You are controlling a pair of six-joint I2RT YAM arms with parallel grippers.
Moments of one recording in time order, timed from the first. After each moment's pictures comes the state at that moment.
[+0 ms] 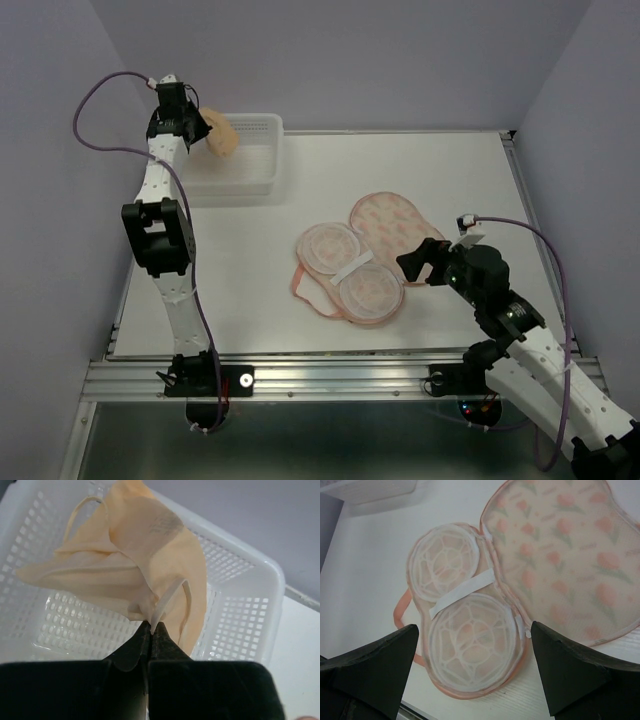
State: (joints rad) left arm 0.08 2.14 2.10 -0.48 -0.01 -0.43; right arm 0.47 0.58 0.50 -0.25 0.00 0.52
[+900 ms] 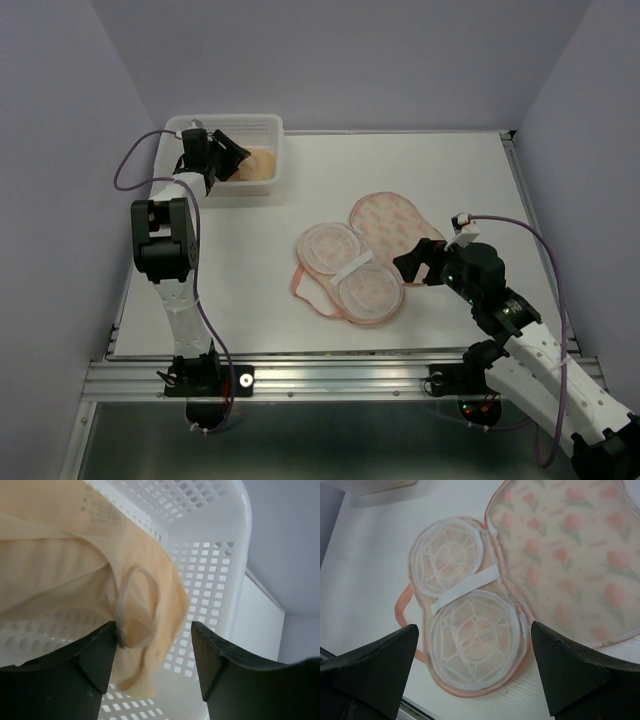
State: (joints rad) left arm 0.05 2.07 1.49 0.07 0.27 -0.81; right arm 0.47 0.62 0.49 -0.23 -0.05 0.51
